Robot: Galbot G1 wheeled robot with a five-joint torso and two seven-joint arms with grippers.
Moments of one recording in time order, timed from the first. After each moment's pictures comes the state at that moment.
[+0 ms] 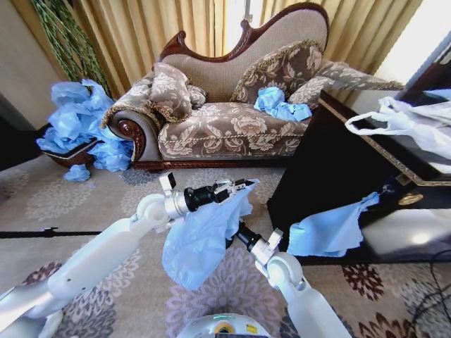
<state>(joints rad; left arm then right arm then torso) 0.50 -0.72 0.20 -2.02 -1.48 0.24 0.58 -1.15 1.27 0.16 1.92 0.68 -0.19 -0.33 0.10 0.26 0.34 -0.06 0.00</state>
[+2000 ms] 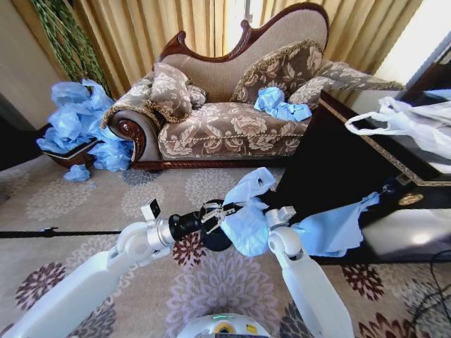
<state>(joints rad) 1.00 -0.70 -0.16 -2.18 -1.37 0.19 0.52 -0.97 1.30 0.23 1.83 0.38 0.05 0.17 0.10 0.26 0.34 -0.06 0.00</state>
